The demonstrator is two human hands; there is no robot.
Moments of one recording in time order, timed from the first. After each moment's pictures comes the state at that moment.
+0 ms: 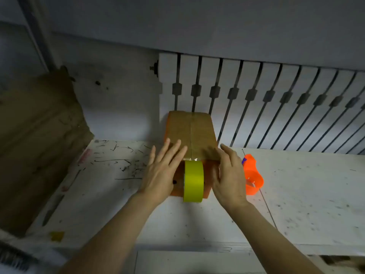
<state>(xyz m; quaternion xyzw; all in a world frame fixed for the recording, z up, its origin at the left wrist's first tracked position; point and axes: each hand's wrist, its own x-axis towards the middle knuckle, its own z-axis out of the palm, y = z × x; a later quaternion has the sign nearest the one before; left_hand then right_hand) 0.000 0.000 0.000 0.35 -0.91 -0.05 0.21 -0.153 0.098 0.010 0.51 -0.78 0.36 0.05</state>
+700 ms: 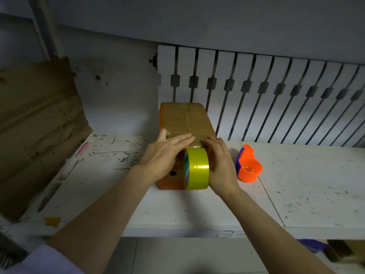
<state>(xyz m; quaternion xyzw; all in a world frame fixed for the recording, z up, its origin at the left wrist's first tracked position) 0.003 0.003 0.002 0.30 -0.94 -0.02 0.19 -0.138 0.110 -0.018 0.54 -0.72 0.44 -0.05</state>
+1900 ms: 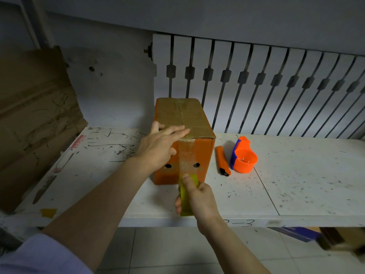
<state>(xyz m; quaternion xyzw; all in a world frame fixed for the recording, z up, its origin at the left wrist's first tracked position) -0.001 0.012 0.003 0.36 -0.92 -0.07 0.17 -0.062 0.155 -0.036 0.26 -0.66 0.56 -0.44</state>
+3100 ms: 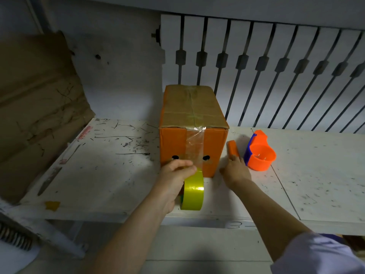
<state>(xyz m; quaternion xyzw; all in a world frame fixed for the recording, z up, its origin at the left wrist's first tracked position) -0.001 0.071 -0.048 0.44 -0.49 -0.70 0.28 -0.209 0.080 -0.120 0.37 -0.89 0.22 -0.16</state>
